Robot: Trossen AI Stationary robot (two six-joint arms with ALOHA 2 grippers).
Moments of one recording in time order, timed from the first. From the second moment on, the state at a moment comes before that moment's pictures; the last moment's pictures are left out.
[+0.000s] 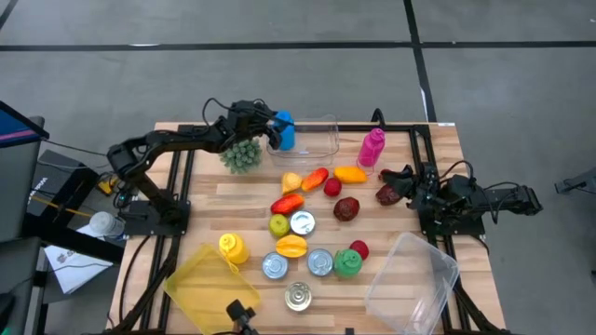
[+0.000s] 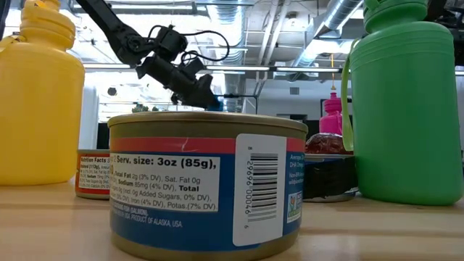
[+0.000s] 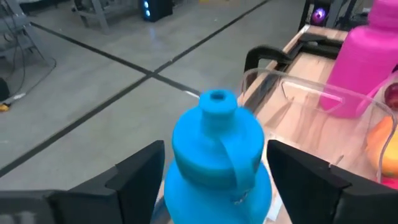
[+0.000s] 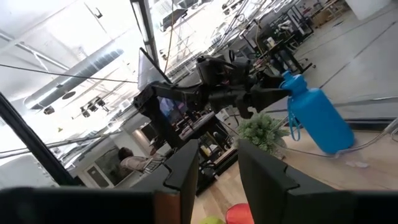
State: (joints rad) left arm 0.66 1.62 0.91 0.37 -0.03 0.07; right arm 0.08 0.01 0.02 0.24 0.42 0.58
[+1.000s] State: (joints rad) left arm 0.63 0.73 0.91 0.09 -0.02 0.07; right arm 0.08 0.36 0.63 -0.19 0.68 0.08
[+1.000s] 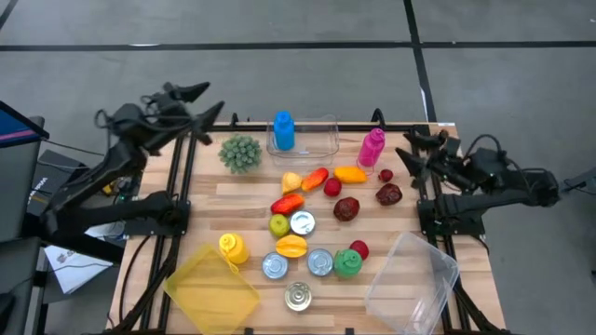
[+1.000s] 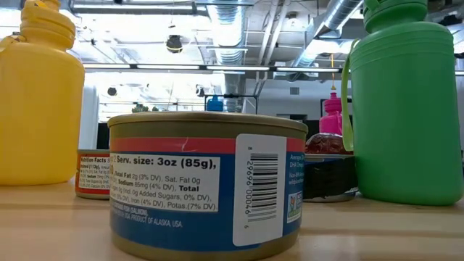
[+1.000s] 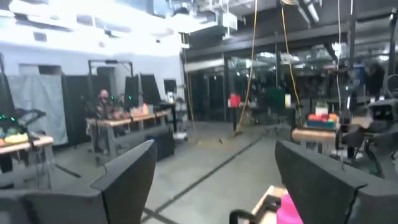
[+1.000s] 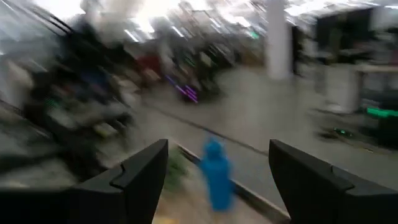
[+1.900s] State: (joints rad) left arm 0.63 0.44 0.51 0.12 0.02 -0.19; right arm -0.49 0.96 0.95 -0.70 0.48 0.35
